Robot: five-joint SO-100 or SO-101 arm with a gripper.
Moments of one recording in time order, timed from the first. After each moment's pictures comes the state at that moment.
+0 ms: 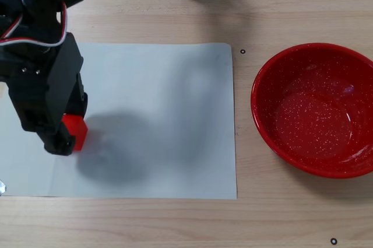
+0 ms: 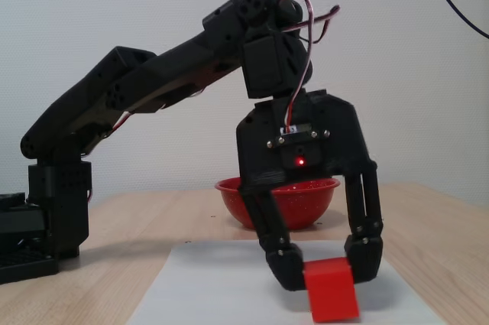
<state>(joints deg) -24.5 39.9 9.1 101.2 13.0</state>
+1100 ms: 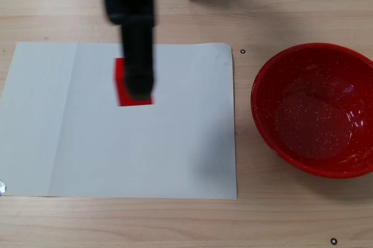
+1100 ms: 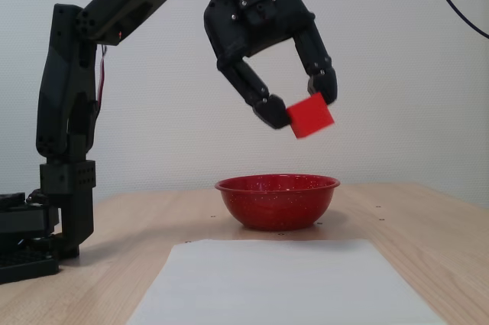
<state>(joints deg) -4.2 86.6 40.4 104.2 6.1</state>
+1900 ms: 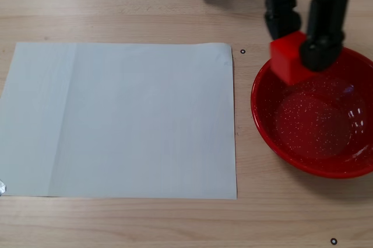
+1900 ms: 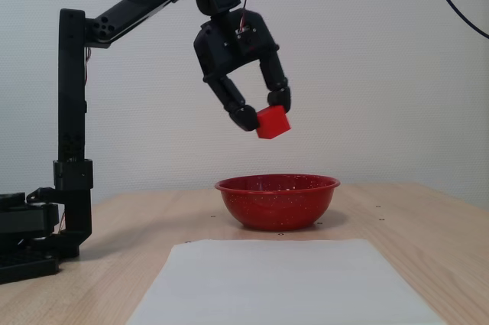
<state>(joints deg) 27.0 90.8 47.8 104.5 -6.8</state>
